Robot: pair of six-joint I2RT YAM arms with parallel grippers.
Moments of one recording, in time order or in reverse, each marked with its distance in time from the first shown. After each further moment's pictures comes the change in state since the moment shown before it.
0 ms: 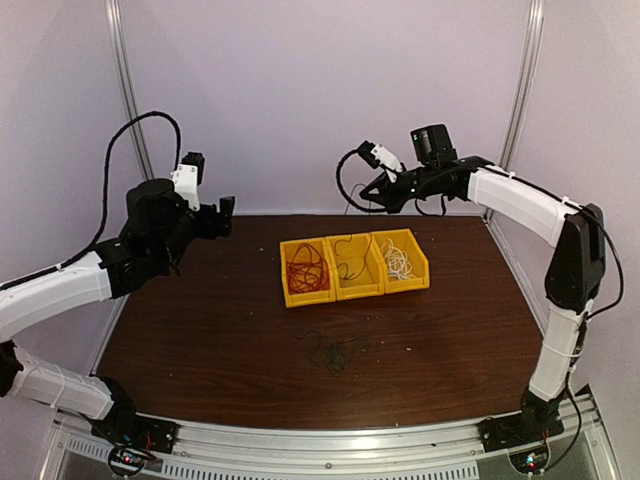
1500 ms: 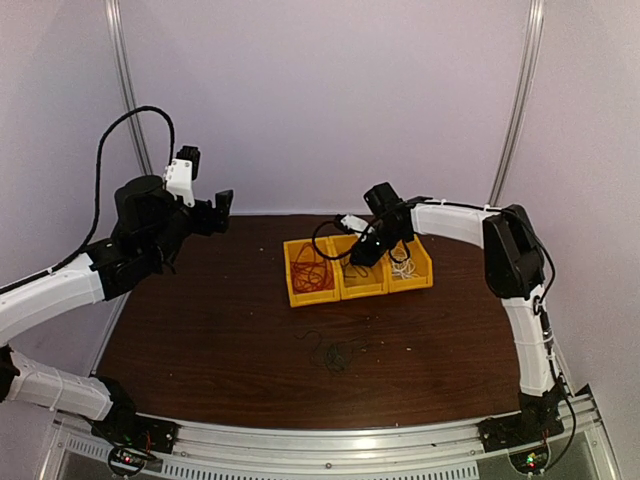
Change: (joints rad) left arm 0.000 -0.051 0.002 0.020 0.045 0.042; right arm 0.061 0.405 0.108 -0.131 0.218 0.062
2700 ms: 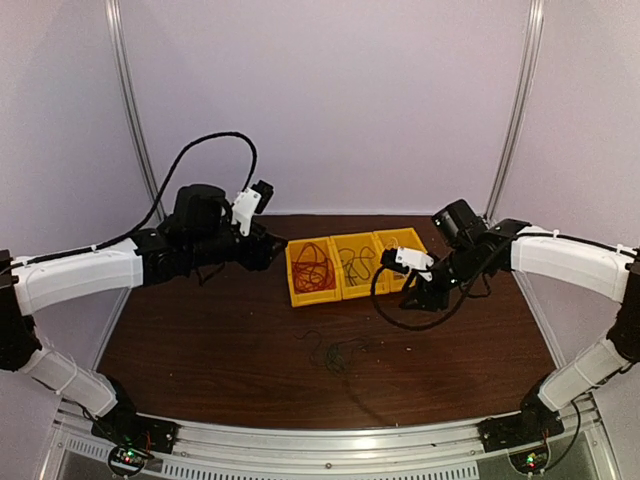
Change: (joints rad) left arm -0.071 0.246 0.122 -0.203 0.414 -0.038; right arm 0.045 -0.859 -0.806 -0.061 -0.086 -0.272
